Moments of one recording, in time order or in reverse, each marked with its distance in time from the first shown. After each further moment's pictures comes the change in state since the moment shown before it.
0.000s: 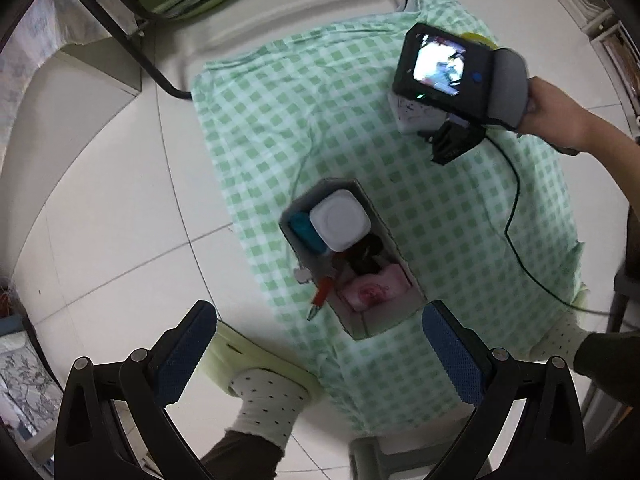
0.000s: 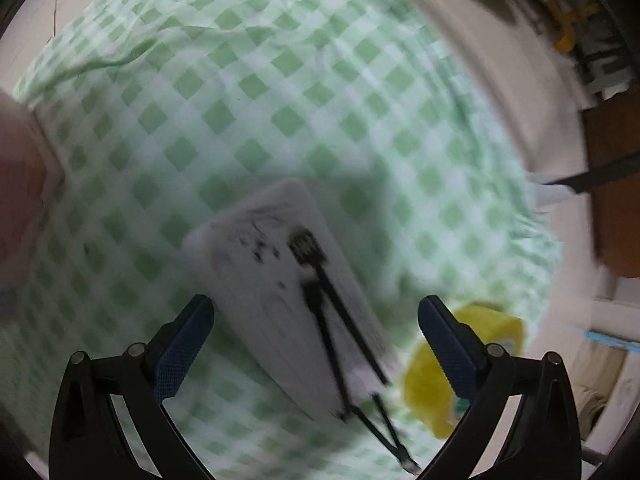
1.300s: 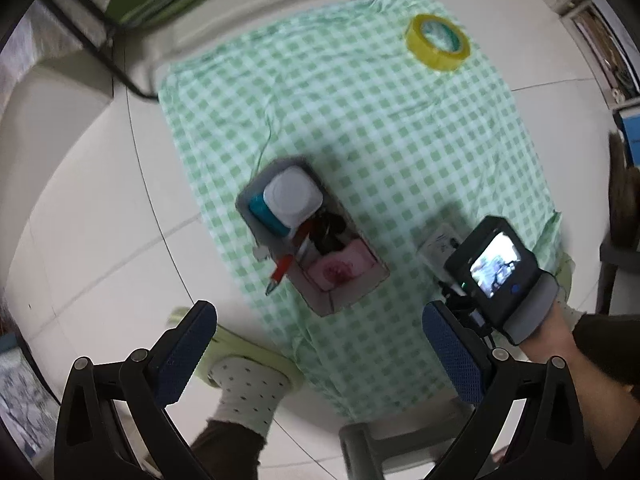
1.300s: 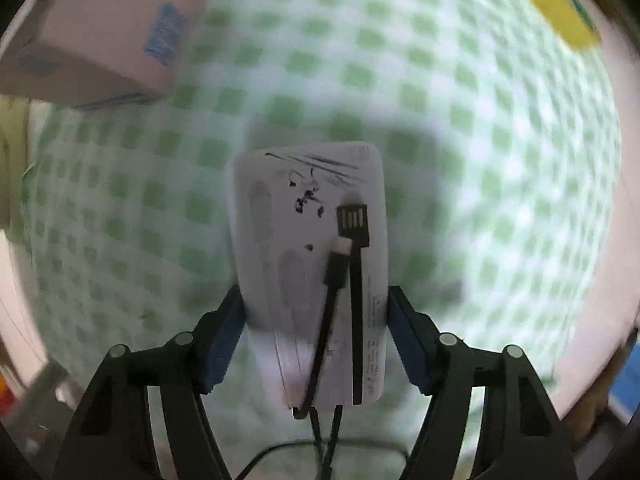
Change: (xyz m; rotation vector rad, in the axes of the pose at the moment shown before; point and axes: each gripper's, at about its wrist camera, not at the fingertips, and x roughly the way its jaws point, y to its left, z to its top) left arm -0.002 -0.022 -0.019 0.048 0.041 -0.071; right arm -0.026 0.225 -0.149 0.584 0.227 0.283
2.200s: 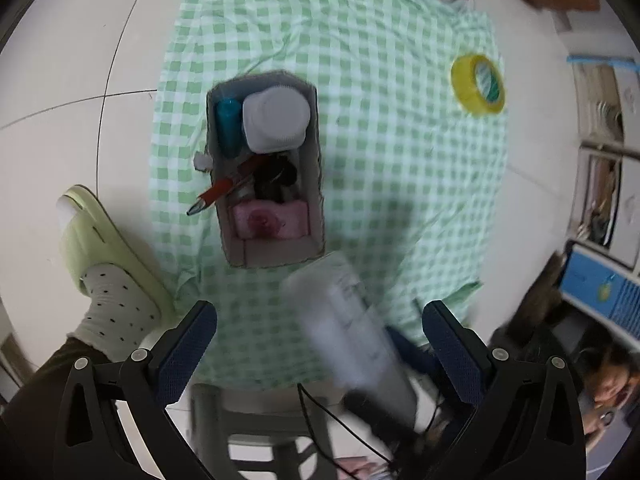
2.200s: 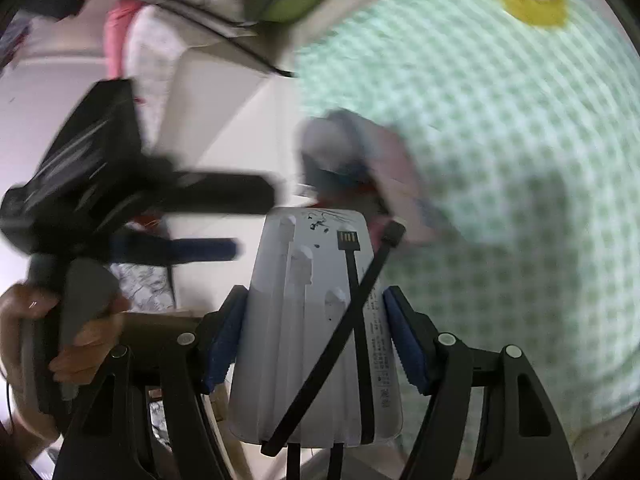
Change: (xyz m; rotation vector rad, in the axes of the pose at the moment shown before) left arm 0.047 0.055 0.000 -0.494 0.122 -0.385; right arm -0.189 -0.029 -0.017 0.318 -0.458 0.864
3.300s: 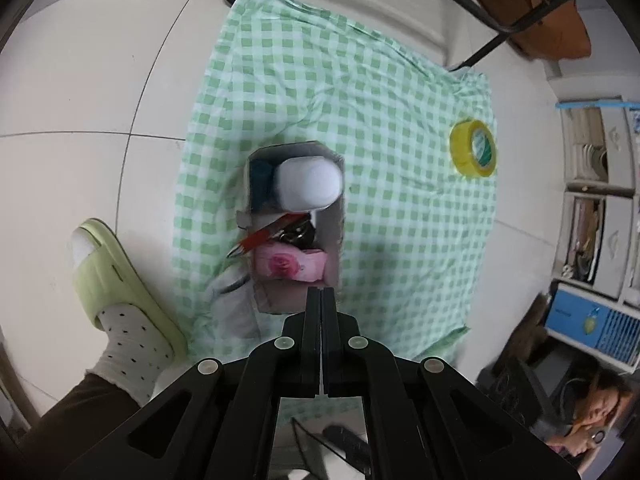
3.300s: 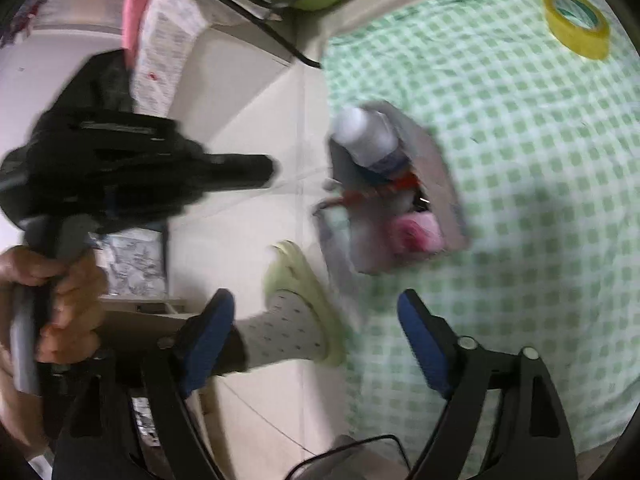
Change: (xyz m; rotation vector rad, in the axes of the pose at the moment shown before) left arm -0.026 0.038 -0.004 -0.042 -0.164 -0.026; right arm 0.034 0.010 0.019 -0.056 0.050 -0.055
